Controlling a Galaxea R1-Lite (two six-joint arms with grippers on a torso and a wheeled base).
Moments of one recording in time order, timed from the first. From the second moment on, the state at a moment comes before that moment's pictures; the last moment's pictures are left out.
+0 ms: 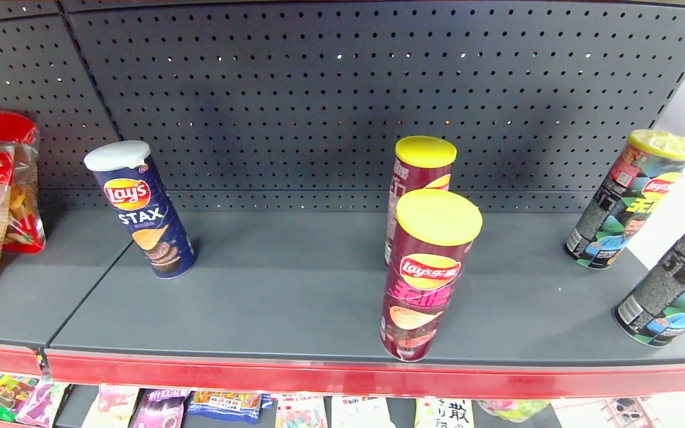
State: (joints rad) left arm -0.24 0.13 -0.43 0.52 0.16 0.15; right arm -0.07 0.32 -0.36 0.25 0.01 -0.17
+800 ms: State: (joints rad) left arm -0.24 0.11 -0.43 0.52 0.16 0.18; right arm -0.07 0.32 -0.35 0.25 0.01 -0.17
